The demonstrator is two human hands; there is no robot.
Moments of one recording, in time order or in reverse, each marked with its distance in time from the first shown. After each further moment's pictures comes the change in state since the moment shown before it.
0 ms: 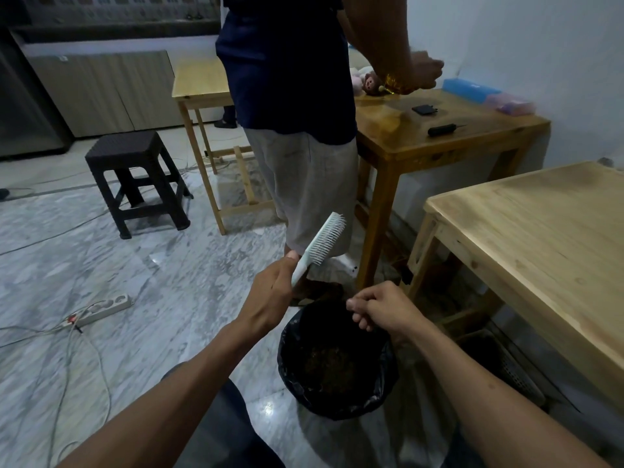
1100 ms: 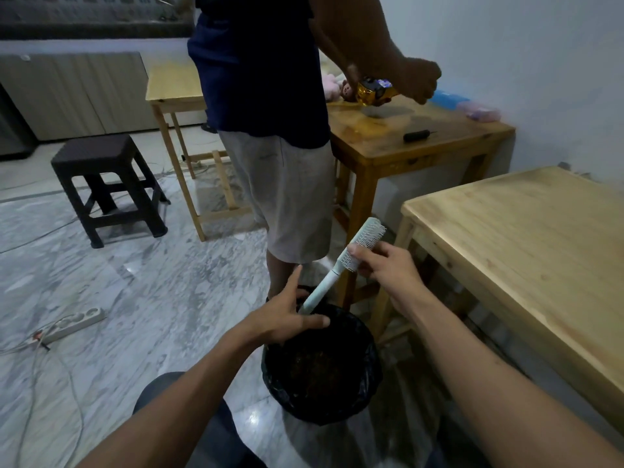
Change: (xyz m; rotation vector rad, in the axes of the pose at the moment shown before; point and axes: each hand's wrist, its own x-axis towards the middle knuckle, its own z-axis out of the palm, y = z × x) left_hand 0.016 -0.018 0.032 0.165 -0.550 -0.120; right_hand 0.012 -0.031 -0.038 0.431 0.288 -0.136
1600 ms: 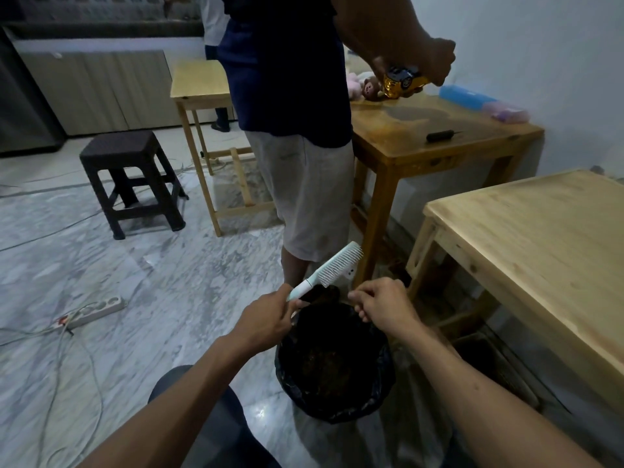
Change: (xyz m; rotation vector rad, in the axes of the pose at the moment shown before) left_hand -0.024 -0.039 -0.012 0.440 0.362 0.103; right_hand -0.016 0.047 0.028 -0.608 -0.069 -0.089
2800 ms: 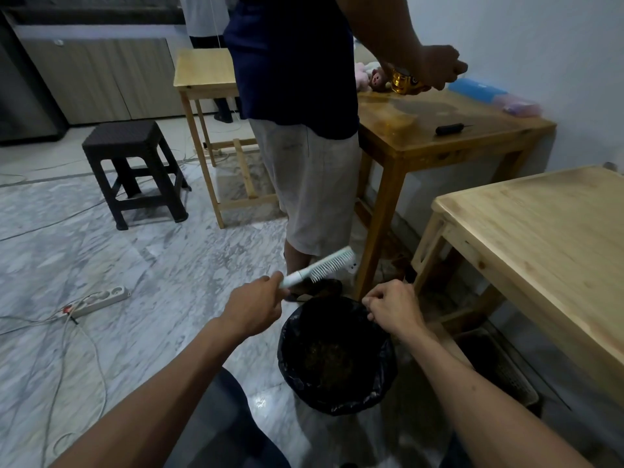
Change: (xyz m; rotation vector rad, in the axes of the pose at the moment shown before) left_hand 0.006 -0.023 -0.015 0.326 0.027 0.015; right_hand -0.004 0.011 0.004 -0.175 0.071 0.109
